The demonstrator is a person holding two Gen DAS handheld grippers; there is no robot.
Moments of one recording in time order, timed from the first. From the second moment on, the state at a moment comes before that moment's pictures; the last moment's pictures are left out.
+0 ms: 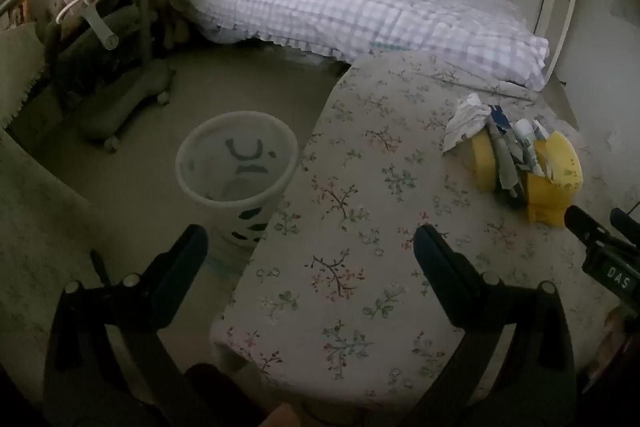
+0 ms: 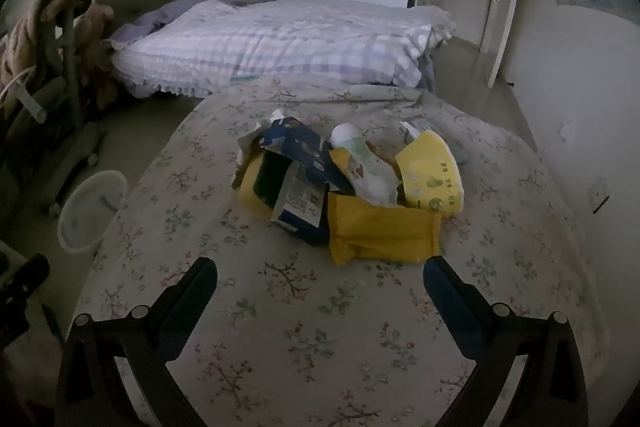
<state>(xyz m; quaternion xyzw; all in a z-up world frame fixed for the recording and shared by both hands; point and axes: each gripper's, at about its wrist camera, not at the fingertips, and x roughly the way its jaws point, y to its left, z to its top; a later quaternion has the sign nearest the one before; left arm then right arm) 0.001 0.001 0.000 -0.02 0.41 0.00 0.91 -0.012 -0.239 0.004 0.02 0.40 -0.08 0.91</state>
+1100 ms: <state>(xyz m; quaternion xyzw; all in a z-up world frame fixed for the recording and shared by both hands) 0.000 0.005 0.002 -0.01 0.40 0.02 0.91 -0.008 -0.225 0.002 0.03 0.41 -0.06 0.91</state>
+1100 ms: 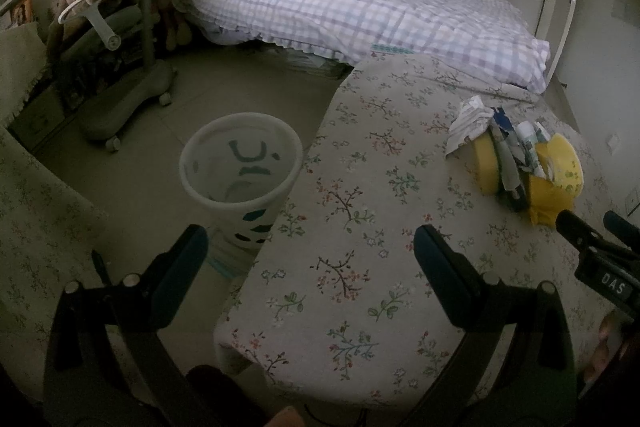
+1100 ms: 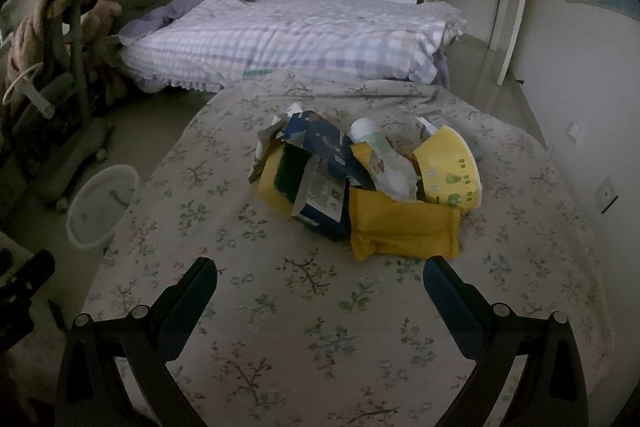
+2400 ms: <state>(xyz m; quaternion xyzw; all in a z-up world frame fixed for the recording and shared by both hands) -0.003 0.010 0.004 -0.01 0.40 0.02 0.92 -0.008 -0.218 0.006 0.03 0.40 -0.05 0.91</state>
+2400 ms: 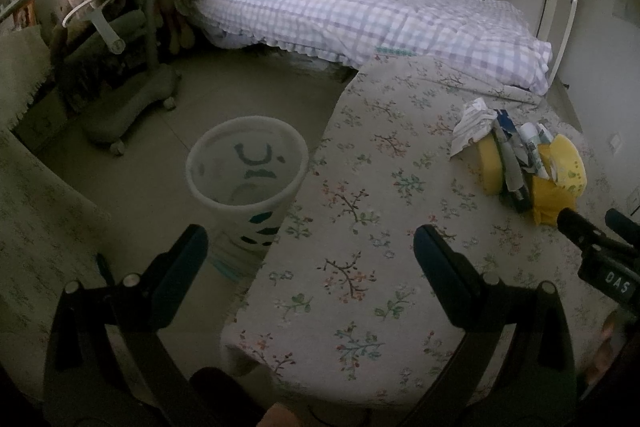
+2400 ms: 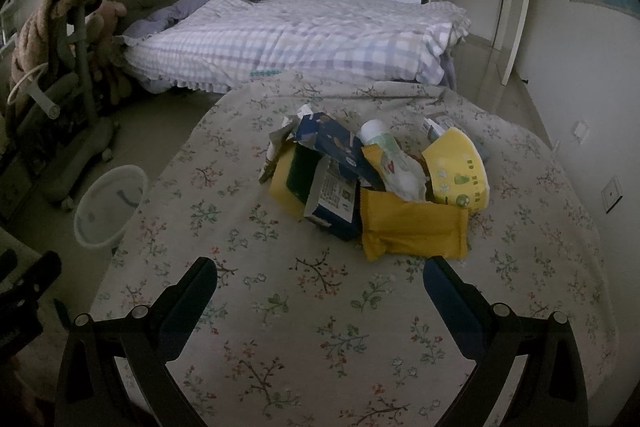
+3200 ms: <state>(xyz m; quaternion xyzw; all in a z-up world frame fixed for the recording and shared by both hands) -0.005 0.009 0.010 0.00 0.39 0.01 0.92 -0.002 -0.227 0.016 0.03 0.42 -0.05 0.91</state>
